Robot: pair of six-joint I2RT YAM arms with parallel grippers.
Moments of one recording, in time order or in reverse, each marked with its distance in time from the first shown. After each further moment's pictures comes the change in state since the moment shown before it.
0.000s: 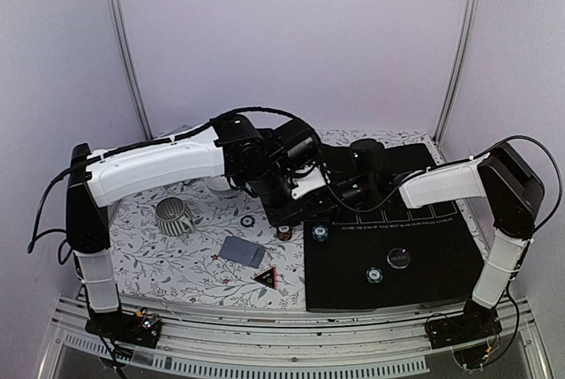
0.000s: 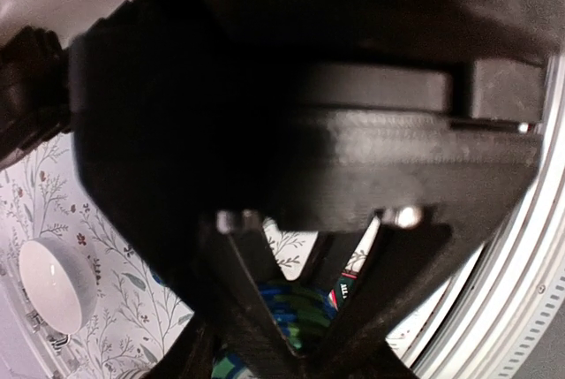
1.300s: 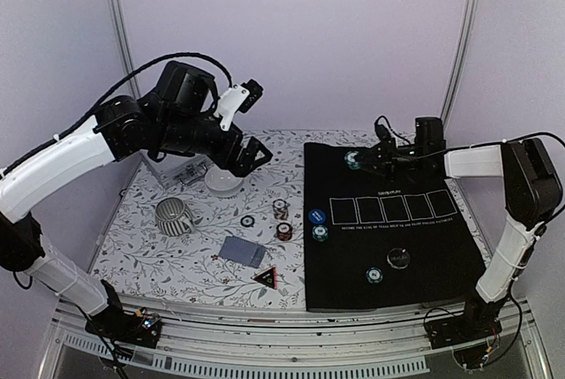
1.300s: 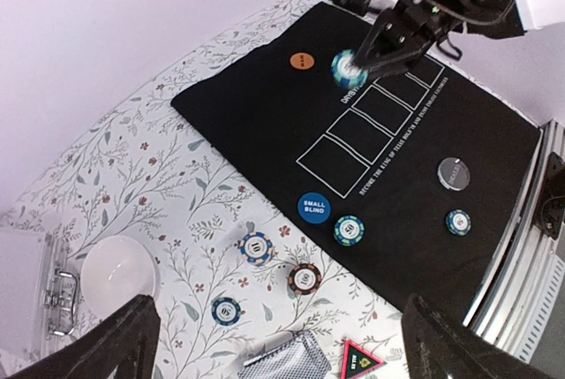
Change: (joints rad) left arm 0.192 -0.488 -0.317 0.398 0.044 -0.182; right arm -0.467 -0.036 0.039 -0.162 0.023 -0.113
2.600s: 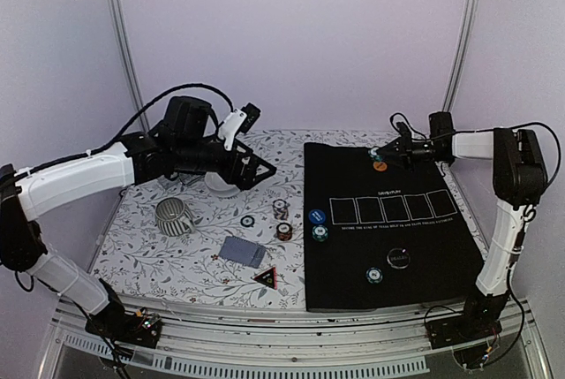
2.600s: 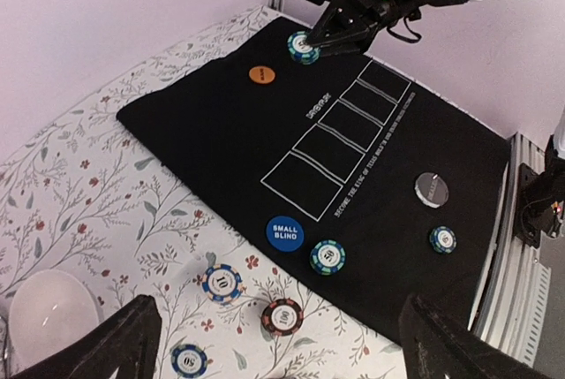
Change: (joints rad) left arm 0.170 -0.002 -0.338 0.423 0.291 -0.008; right arm -0.233 0.228 0.304 -0.419 0.063 -0.331
